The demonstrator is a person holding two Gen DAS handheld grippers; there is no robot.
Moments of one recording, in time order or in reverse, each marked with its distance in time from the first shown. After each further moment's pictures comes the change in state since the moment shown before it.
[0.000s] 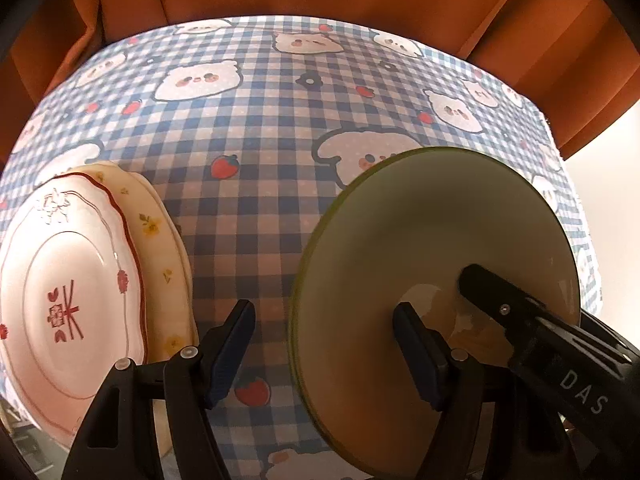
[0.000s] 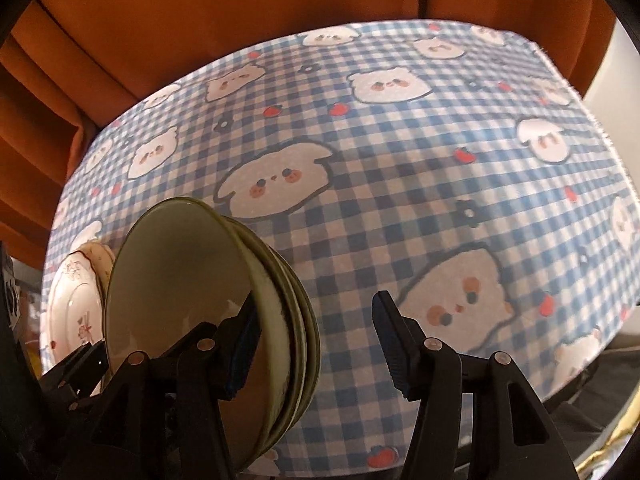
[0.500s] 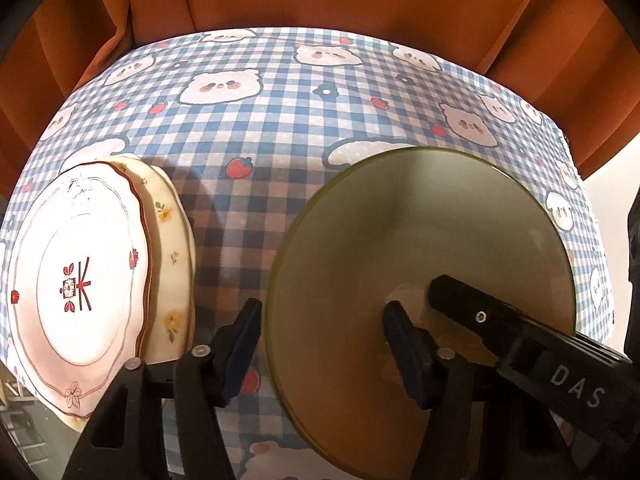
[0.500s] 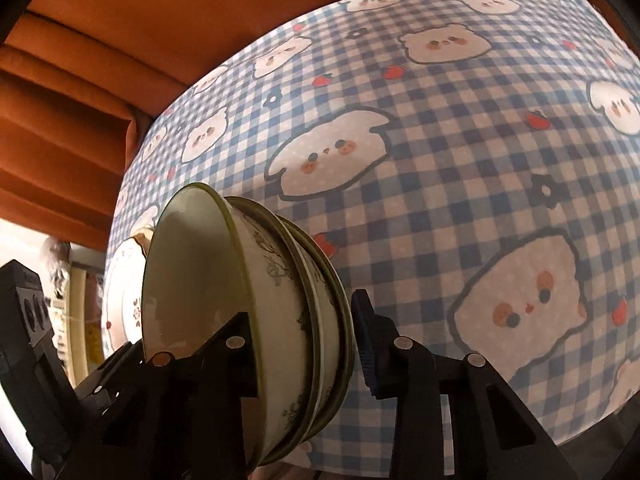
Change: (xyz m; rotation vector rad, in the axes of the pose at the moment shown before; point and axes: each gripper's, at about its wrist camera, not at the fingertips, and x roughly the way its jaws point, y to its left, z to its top) left arm -0.005 -0.009 -0.008 -0.057 -0.052 0.069; right arm 0.021 -0.009 0.006 -0.004 0.107 0.270
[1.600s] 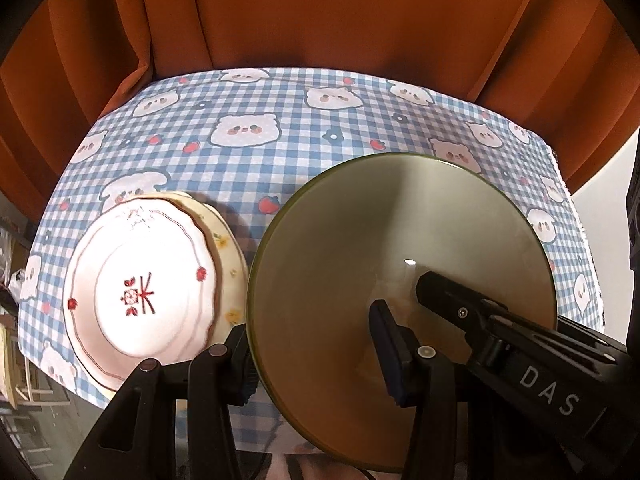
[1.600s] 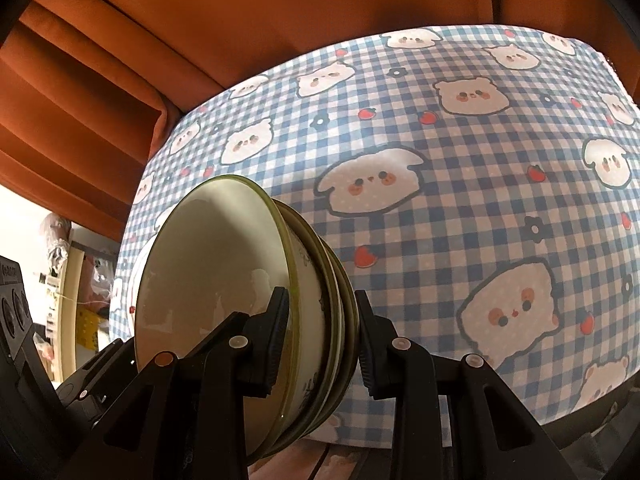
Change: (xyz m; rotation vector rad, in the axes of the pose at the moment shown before) left arm -0.066 0.012 -0.002 0.019 -0.073 0.018; right arm -0.047 0.052 -0.003 -0.097 -0.048 -0.032
